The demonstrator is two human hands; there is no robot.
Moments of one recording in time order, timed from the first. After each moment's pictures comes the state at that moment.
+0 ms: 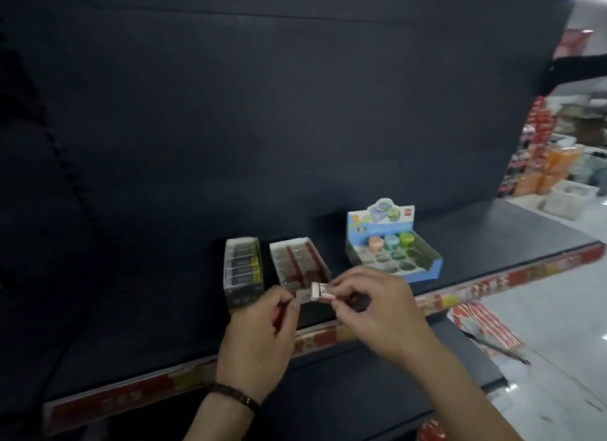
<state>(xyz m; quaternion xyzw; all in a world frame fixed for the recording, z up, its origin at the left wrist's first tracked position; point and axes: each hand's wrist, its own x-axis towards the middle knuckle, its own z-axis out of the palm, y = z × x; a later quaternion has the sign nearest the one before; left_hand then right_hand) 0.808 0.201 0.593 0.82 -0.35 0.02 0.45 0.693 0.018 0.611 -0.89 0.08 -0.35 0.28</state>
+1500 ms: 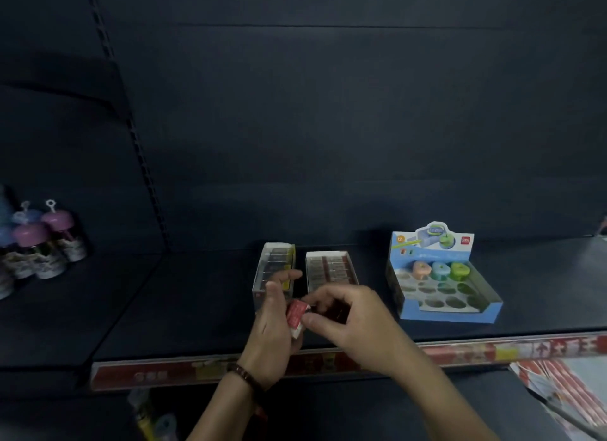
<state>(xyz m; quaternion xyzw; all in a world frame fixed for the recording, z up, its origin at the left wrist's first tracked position) 0.826 0.181 0.587 0.64 -0.25 -0.12 0.71 0.753 0.023 0.619 -0.88 -0.02 -0.15 0.45</state>
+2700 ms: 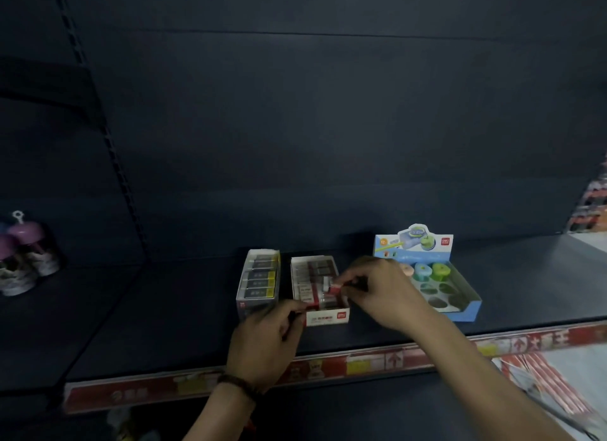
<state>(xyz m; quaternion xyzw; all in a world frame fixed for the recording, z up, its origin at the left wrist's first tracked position) 0.853 0.174 0.555 0.85 -0.36 0.15 0.35 0.776 -0.058 0.628 -0.95 0.05 -0.18 0.25</state>
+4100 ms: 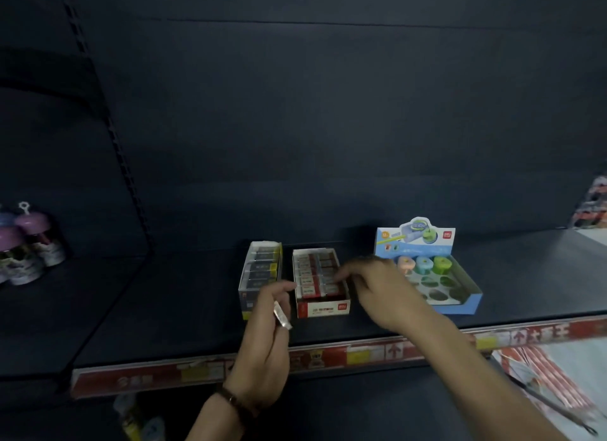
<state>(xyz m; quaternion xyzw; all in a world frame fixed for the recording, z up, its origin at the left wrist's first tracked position) 0.807 0.186 0.578 0.72 -0.31 0.01 0.62 0.765 -0.043 0.632 -0.97 0.06 -0.15 0.20</state>
